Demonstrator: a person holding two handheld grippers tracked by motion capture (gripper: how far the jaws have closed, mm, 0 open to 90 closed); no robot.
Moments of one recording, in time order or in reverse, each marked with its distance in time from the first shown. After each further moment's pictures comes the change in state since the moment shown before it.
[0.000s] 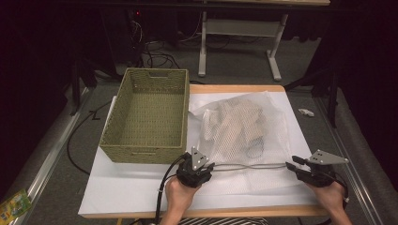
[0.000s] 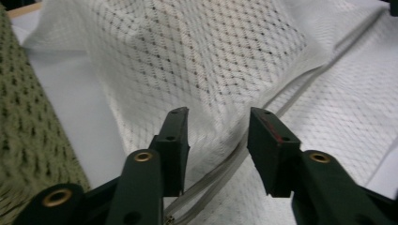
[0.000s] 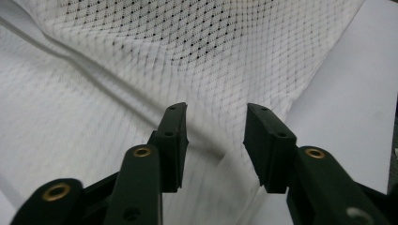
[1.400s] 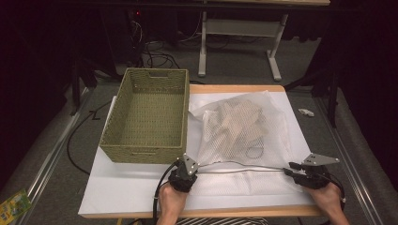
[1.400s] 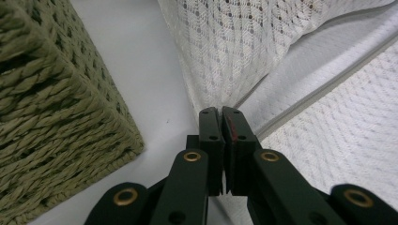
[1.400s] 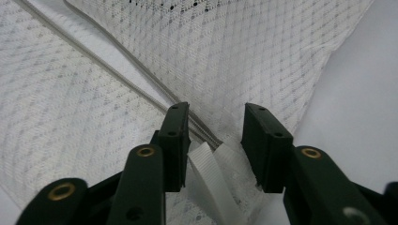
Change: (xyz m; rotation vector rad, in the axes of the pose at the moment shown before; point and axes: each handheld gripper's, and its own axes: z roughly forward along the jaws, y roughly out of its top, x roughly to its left) left arm 0.012 -0.035 0.008 0.114 0.115 -0.012; right arm -0.003 -0.018 0.018 0.118 0.050 0.011
